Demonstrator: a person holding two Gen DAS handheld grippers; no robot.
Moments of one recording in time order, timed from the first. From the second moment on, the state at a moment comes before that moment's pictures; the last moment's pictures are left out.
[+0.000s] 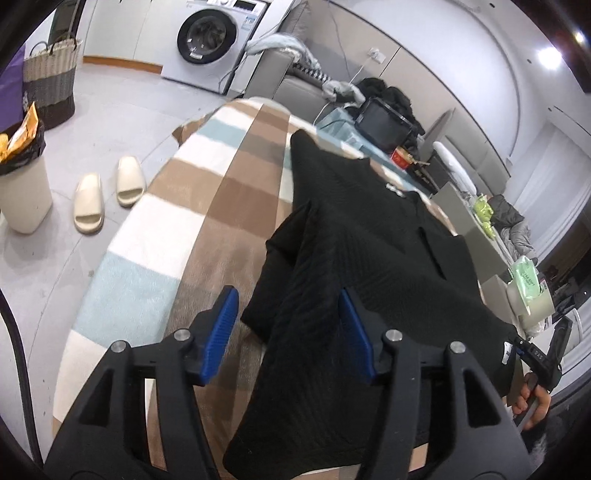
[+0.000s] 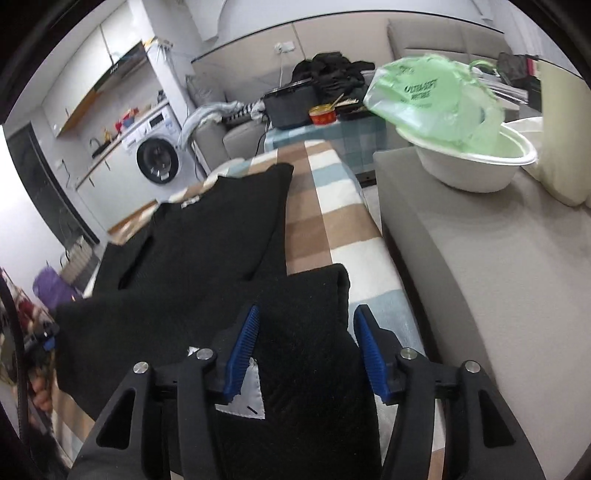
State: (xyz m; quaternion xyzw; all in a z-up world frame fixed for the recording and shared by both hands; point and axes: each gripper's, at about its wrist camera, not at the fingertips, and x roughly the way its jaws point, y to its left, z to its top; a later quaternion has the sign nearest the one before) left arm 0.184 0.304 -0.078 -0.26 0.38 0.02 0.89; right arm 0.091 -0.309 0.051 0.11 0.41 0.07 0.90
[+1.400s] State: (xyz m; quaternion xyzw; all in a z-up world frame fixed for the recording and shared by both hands) left arm 0.084 0.252 -0.089 -0.21 0.41 0.02 0.89; right arm 0.055 -0.276 0.018 0.07 0.47 0.16 0.86
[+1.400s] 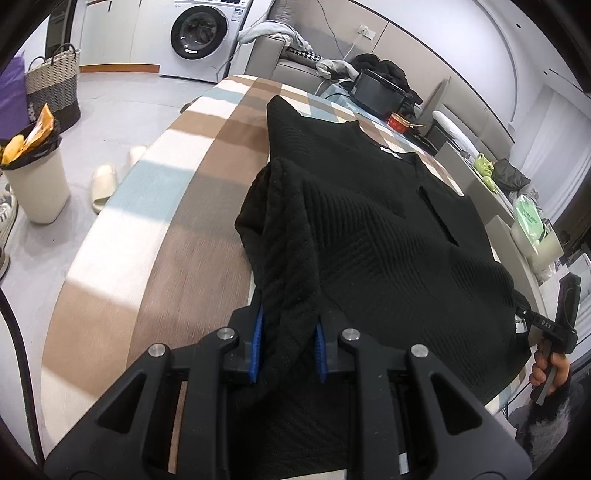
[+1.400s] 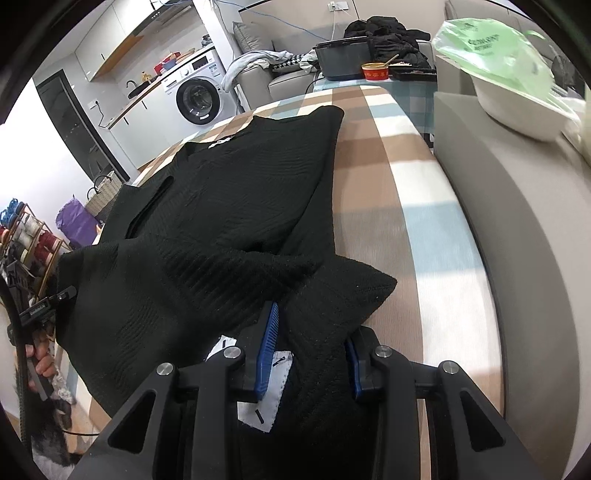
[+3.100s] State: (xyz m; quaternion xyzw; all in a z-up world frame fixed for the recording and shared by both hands) left arm 0.004 0.241 -0.070 -0.19 0.45 0.06 0.87; right arm -0.011 -0.316 0.027 0.05 0.53 0.15 0.84
